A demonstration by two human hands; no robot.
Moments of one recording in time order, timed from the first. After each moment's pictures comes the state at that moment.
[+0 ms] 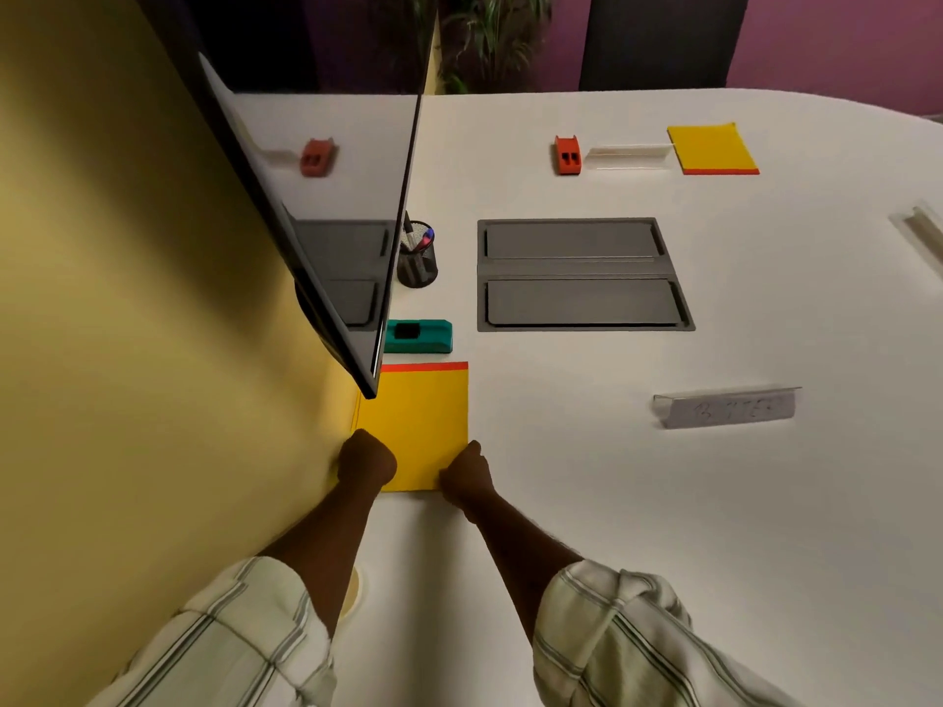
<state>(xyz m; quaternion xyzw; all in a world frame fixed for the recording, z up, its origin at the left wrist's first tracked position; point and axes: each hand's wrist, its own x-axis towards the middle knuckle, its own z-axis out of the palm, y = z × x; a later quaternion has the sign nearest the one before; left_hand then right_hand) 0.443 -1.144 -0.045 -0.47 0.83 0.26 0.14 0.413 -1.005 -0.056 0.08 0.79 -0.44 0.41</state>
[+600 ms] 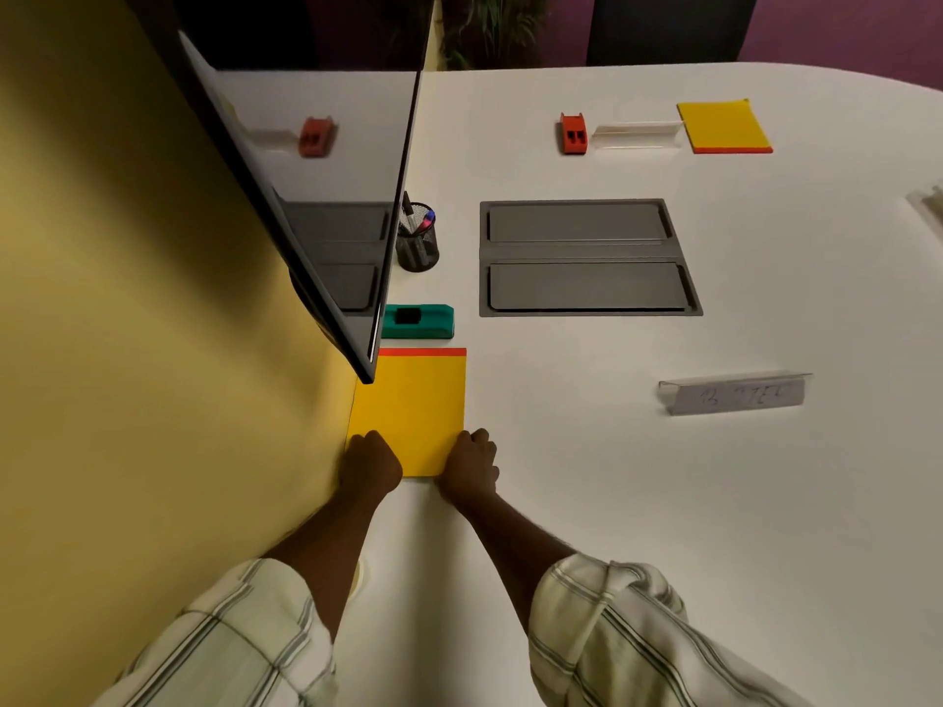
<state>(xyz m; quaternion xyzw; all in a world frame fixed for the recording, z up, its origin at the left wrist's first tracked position) 0.462 -1.136 -0.063 -0.38 0.89 0.18 0.19 0.424 -1.006 -0.061 -0.07 0.92 -0.24 0.31</state>
